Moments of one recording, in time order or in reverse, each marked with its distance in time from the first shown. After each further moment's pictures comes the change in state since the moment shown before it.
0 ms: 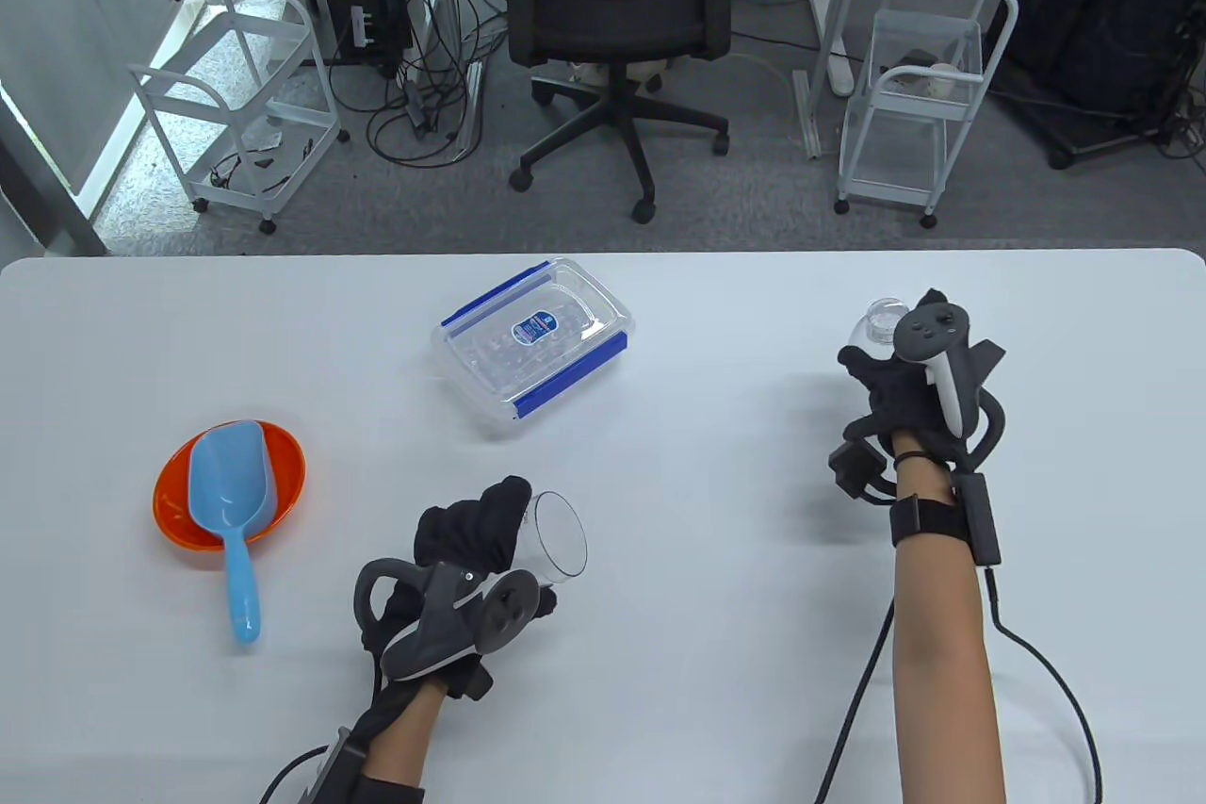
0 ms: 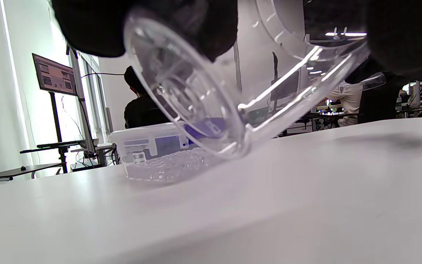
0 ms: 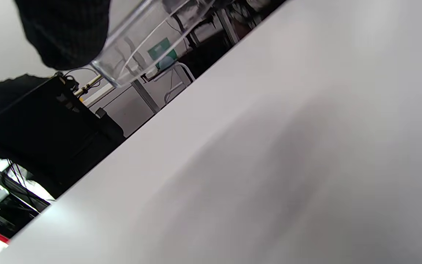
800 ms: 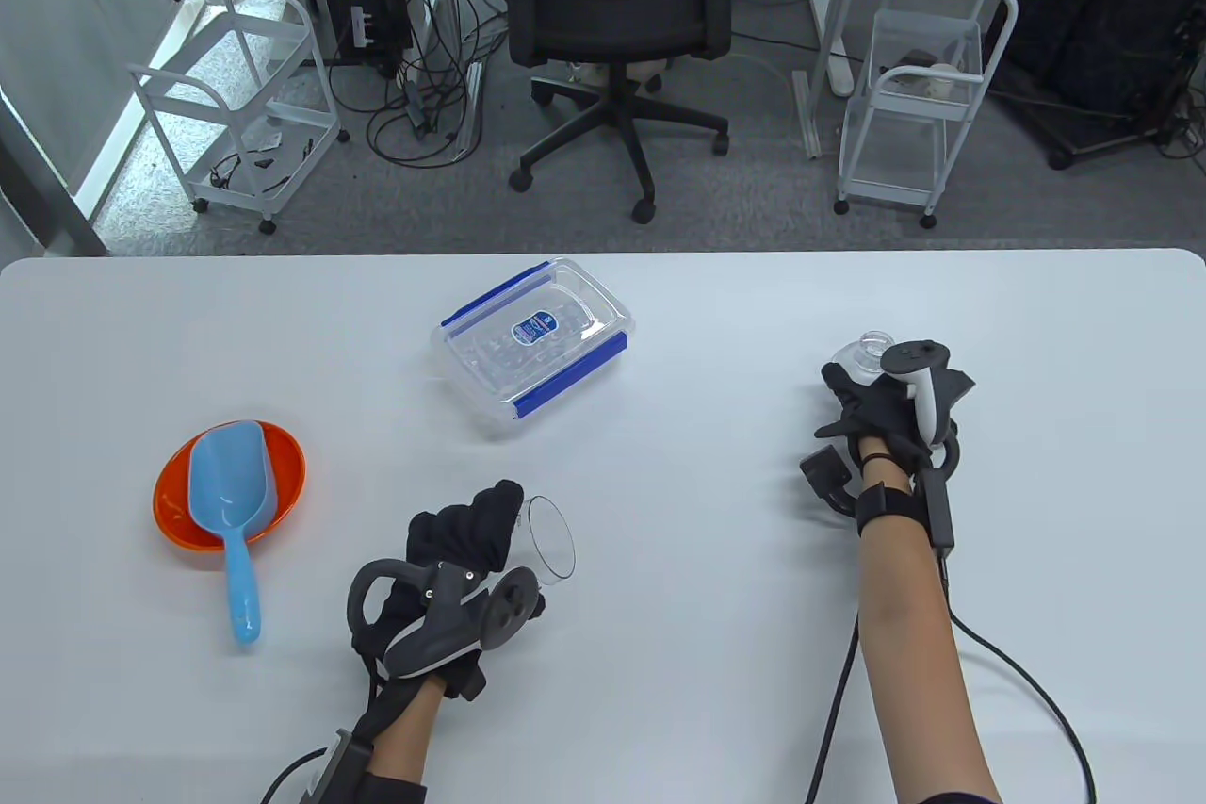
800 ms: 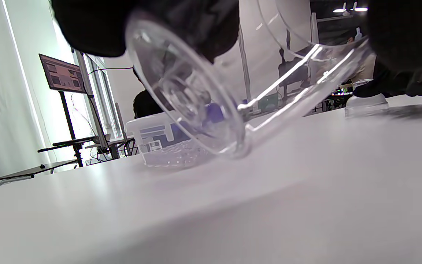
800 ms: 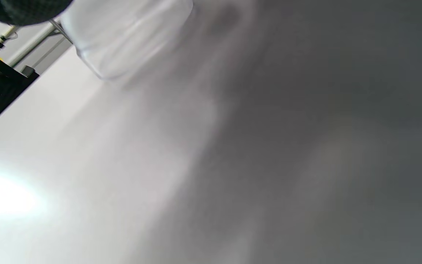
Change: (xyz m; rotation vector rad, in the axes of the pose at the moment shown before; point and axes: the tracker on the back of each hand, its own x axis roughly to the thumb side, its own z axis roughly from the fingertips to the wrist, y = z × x) left_hand -0.003 -0.002 0.001 -0.035 0.022 -0.073; right_hand -0.042 0.049 -0.032 0.106 0.168 0.127
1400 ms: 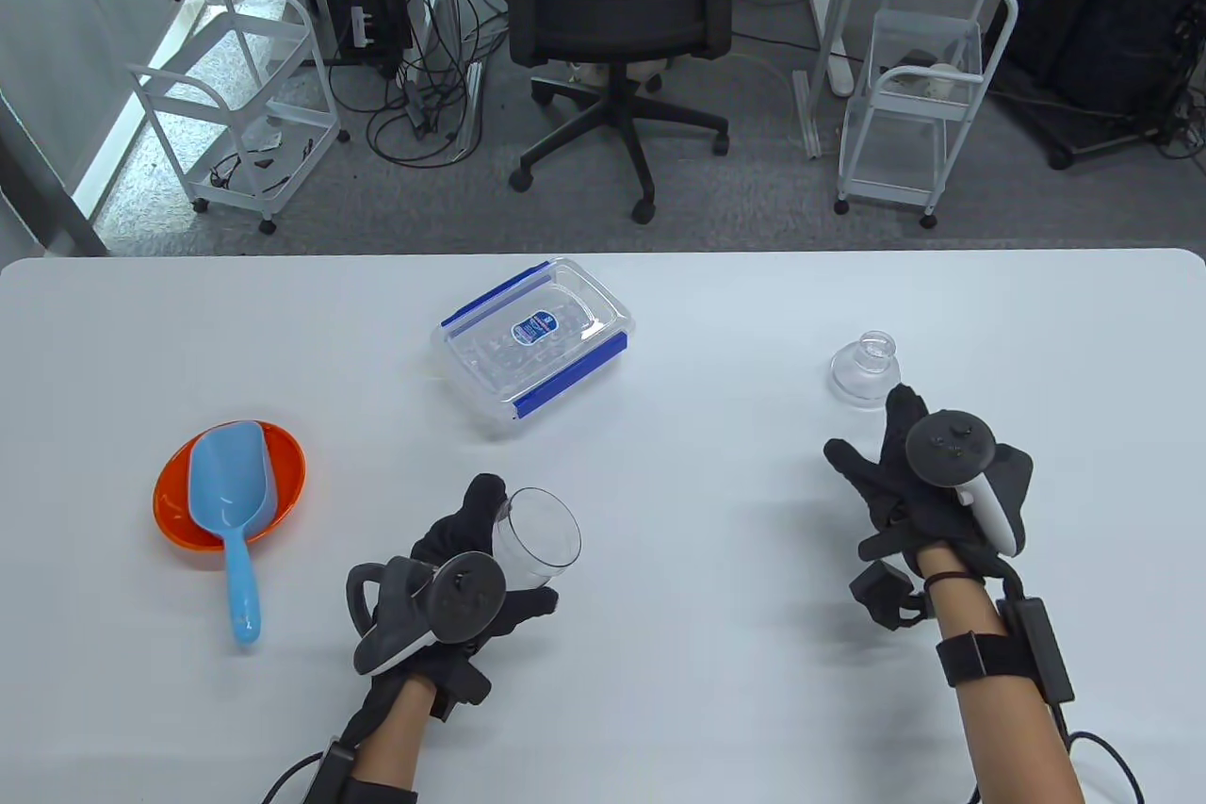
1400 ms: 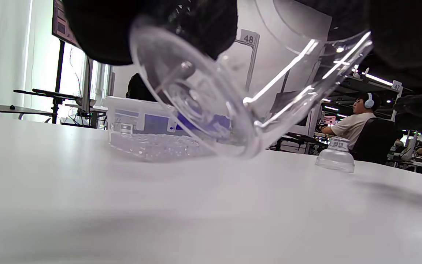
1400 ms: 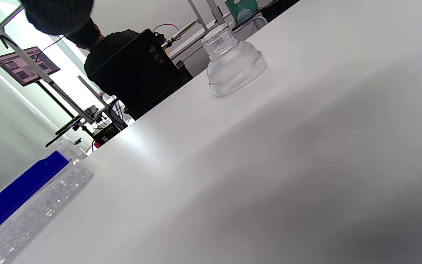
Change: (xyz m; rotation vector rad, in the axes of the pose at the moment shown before) left_hand -0.012 0.004 0.005 0.015 0.001 0.369; right_hand -0.041 -0.035 0.142 0.035 -0.585 0.132
